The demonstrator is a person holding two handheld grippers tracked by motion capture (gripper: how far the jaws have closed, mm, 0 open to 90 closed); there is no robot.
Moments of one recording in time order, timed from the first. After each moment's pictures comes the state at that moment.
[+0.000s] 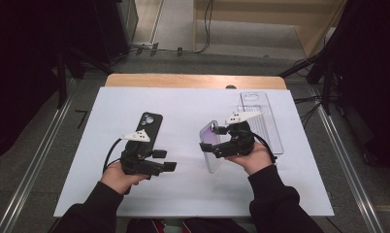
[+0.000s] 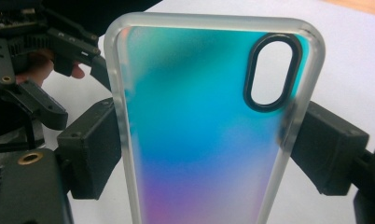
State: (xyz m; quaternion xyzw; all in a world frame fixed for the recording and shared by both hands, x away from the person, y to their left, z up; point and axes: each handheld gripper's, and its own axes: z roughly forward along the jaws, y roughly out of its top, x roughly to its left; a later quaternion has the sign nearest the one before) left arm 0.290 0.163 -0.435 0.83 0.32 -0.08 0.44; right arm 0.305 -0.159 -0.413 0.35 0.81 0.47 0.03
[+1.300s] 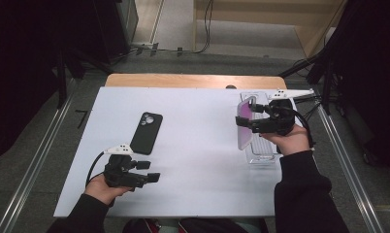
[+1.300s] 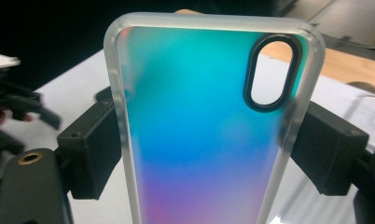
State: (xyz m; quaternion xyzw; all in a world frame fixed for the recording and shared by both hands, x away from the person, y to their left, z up) left arm 0.270 0.205 -0.456 0.83 0.35 -0.06 0.42; right arm 0.324 -0.250 -0.368 0.41 0.76 0.49 0.10
